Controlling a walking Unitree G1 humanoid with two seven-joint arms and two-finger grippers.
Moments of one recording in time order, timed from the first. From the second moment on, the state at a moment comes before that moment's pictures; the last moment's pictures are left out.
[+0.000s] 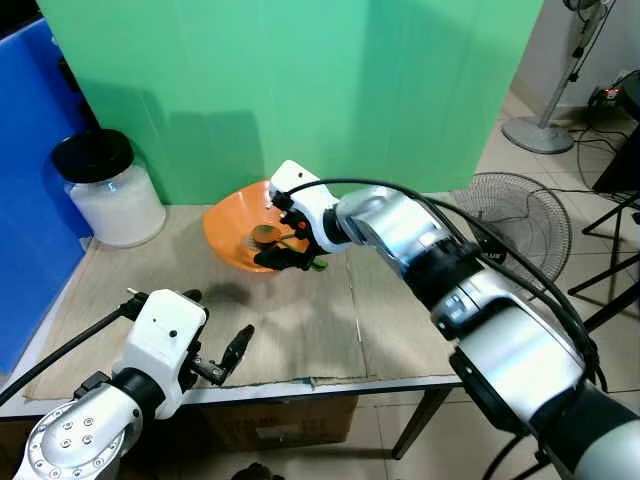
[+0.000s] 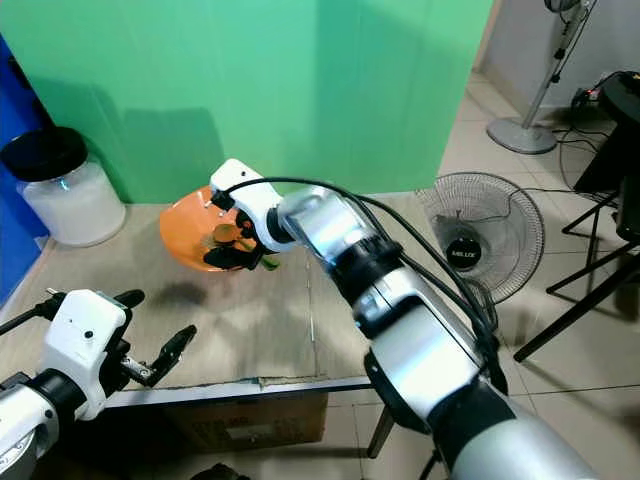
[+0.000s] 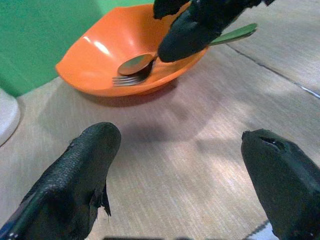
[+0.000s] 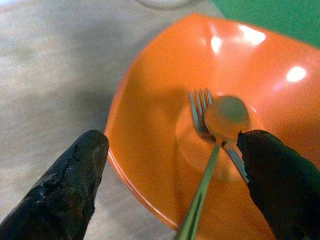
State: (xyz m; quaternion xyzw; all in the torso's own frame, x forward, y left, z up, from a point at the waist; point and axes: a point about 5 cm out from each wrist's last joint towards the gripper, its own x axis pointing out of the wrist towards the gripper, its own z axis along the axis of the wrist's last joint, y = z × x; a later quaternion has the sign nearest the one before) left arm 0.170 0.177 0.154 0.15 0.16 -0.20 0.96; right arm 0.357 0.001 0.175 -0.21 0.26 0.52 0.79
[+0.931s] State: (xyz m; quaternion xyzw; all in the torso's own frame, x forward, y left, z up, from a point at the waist) left arm 0.173 0.176 0.157 0.15 0.15 -0.21 0.95; right arm 0.357 0.005 0.149 -0.16 0.37 0.44 0.80
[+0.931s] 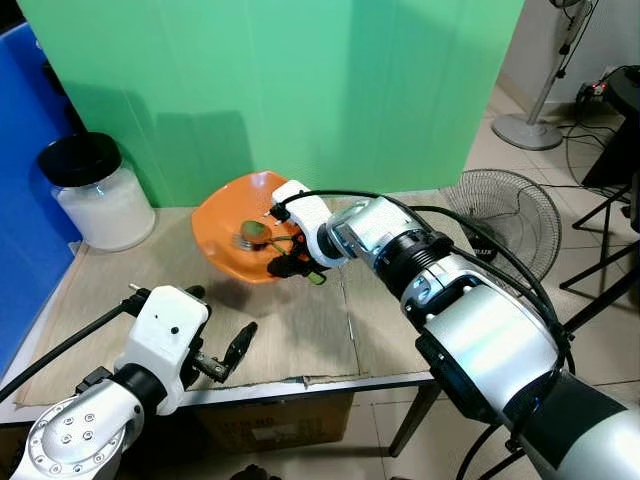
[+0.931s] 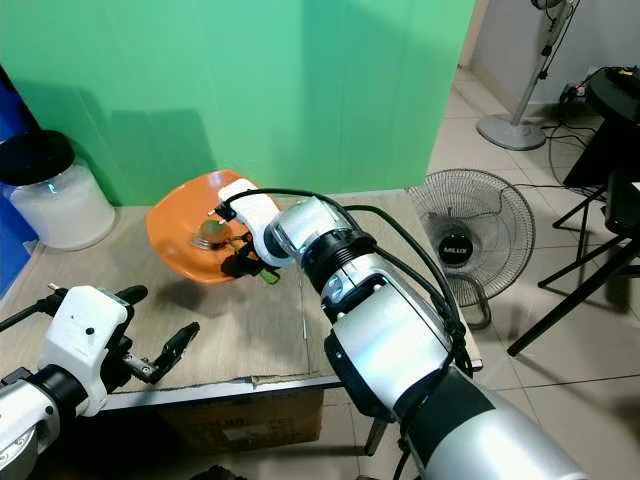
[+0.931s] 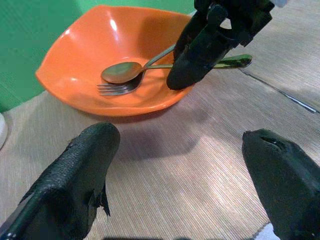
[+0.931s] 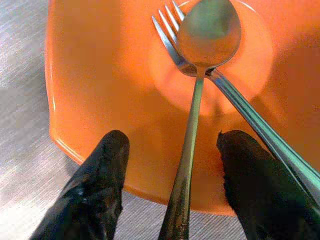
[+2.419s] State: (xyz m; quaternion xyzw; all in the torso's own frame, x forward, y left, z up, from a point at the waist) left arm 0.174 0.176 0.159 0.16 0.15 -0.21 0.95; right arm 0.358 0.020 0.168 -0.16 0.34 0.46 0.80
